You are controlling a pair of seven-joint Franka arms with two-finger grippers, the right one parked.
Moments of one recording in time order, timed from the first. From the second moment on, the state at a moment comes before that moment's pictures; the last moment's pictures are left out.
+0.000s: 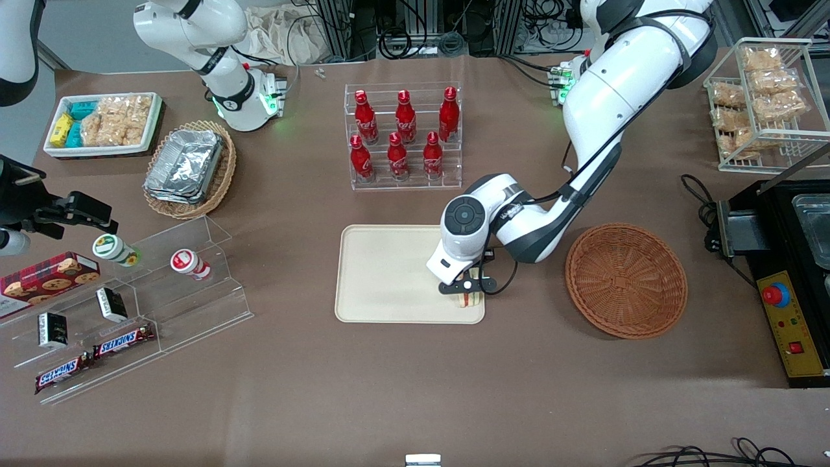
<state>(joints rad) -0.20 0.80 -0.58 -1.54 0.52 2.13 -1.00</state>
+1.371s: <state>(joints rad) -0.19 0.40 -0.22 -1.45 0.22 1.80 -0.69</state>
